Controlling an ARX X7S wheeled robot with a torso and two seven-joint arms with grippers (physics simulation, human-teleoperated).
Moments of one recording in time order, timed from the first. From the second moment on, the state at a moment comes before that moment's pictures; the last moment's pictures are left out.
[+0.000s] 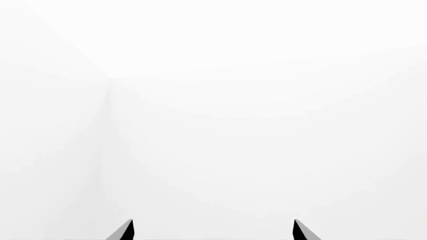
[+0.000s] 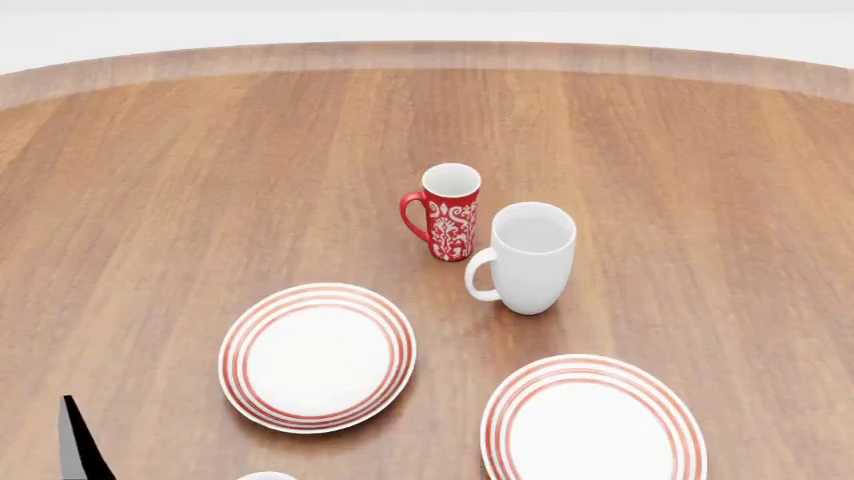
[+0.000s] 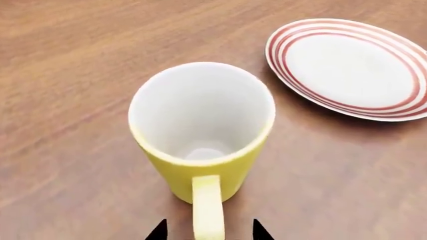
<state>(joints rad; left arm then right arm) 0.06 -0.27 0.25 0.09 0.12 0.65 -0.55 0.37 0.22 -0.69 0.30 0.26 0.34 -0.31</state>
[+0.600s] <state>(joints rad) 0.05 -0.28 0.27 0.09 0.12 0.64 -0.56 0.44 0.21 -0.66 0.32 0.28 0.32 -0.26</state>
